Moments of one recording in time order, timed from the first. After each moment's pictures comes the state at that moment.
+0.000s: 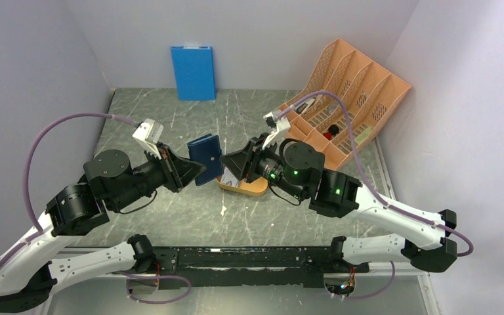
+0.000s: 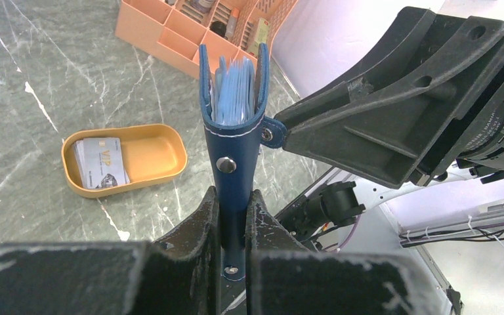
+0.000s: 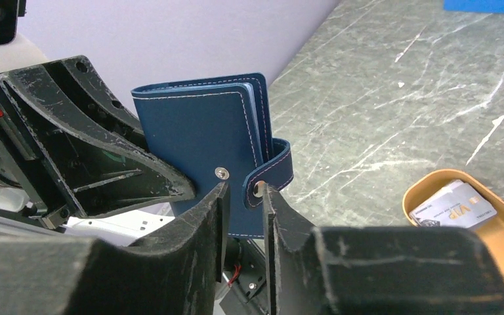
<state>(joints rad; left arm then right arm) -1.01 0.74 1.22 -0.65 -0.18 -0.61 1.22 1.10 1.25 -0.22 0.31 0.58</state>
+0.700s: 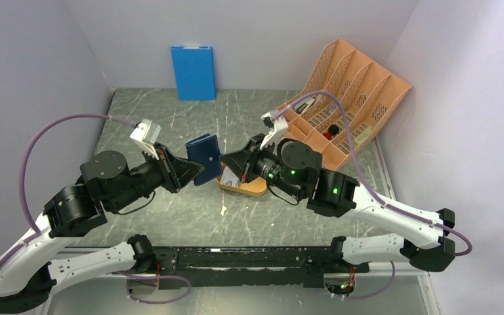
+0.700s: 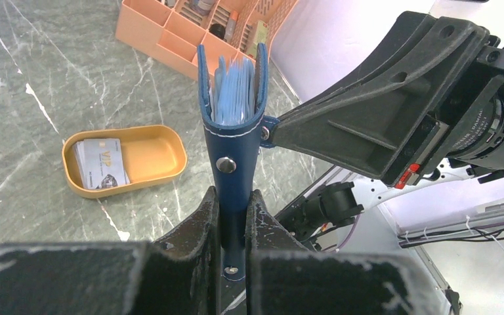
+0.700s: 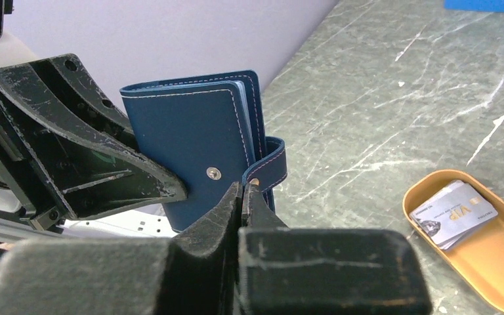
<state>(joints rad) -1.01 0.73 1.22 -0.66 -0.18 -0.61 1.22 1.11 1.25 -0.22 0.30 0.58</state>
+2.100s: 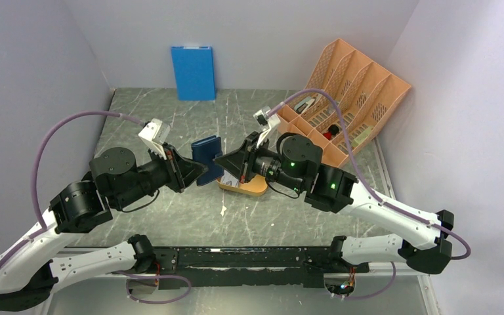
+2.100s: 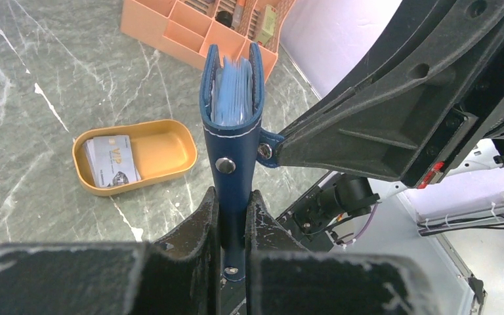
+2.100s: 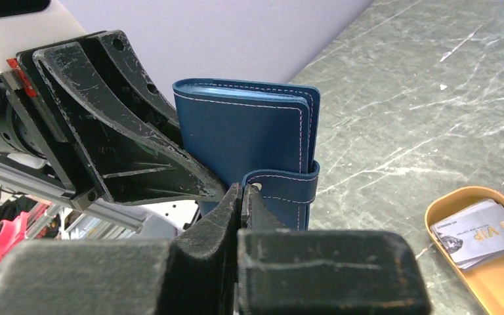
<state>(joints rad) -1.01 0.77 1.23 -0.67 -0.16 -0.56 1.15 1.13 1.25 -0.18 0.08 0.54</state>
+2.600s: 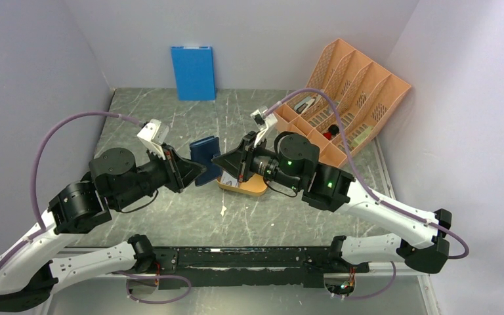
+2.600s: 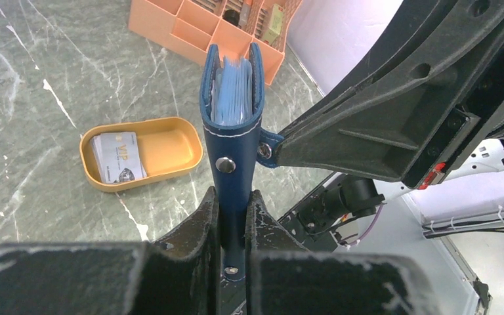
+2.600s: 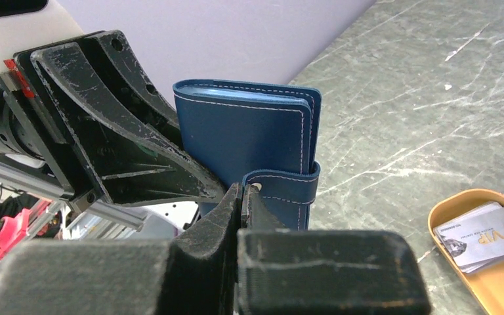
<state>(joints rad) -1.00 0.76 1.23 -0.69 -0.17 -0.56 1.15 1.15 1.25 -0.17 0.06 0.54</state>
